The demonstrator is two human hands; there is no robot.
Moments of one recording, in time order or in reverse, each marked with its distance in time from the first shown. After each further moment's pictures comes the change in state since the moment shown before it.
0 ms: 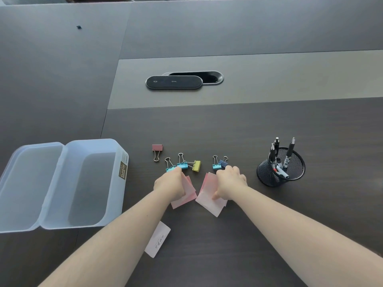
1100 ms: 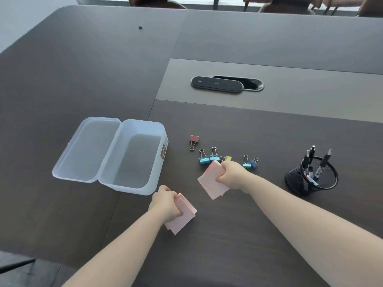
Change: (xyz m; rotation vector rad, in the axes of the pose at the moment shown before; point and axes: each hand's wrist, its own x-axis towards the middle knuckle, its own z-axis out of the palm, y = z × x) left_hand -0.091 -0.096 0.048 -0.314 -0.009 -0.204; right_hand -0.034 -0.065 -0.023 0.332 -0.074 -0.210
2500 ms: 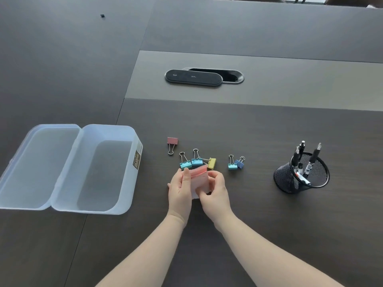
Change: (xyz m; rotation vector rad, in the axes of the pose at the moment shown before) left_hand 0.029 0.093 0.027 -1.243 0.191 0.267; right_hand 0.001 0.022 0.073 0.865 0.396 -0.020
